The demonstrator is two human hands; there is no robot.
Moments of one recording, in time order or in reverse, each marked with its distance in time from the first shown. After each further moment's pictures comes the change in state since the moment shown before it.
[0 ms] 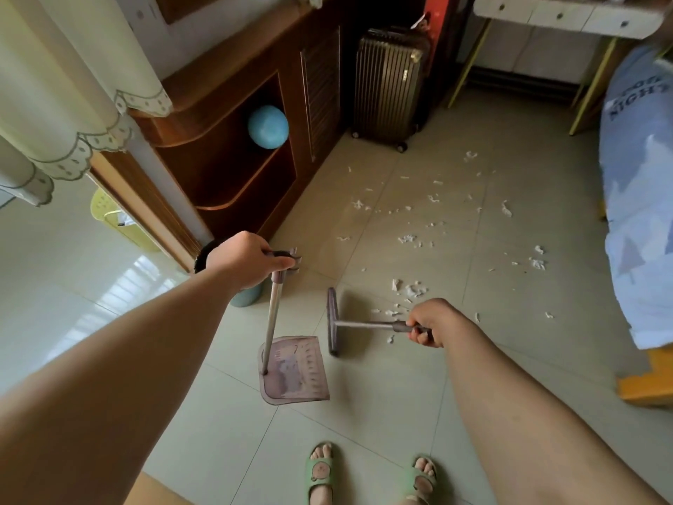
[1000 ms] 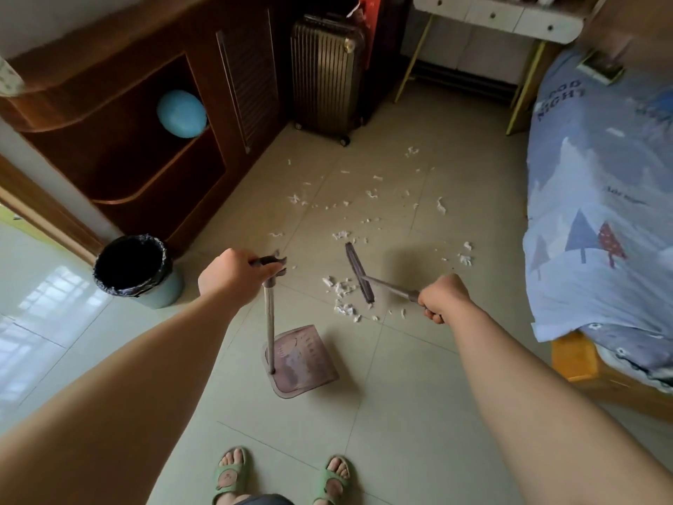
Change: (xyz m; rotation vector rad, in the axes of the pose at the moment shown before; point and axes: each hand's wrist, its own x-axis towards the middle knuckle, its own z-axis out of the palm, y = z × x) left_hand -0.023 0.213 0.142 -0.122 0.075 -0.068; right_hand 0.026 0.056 -0.262 -0.104 0.474 -0.181
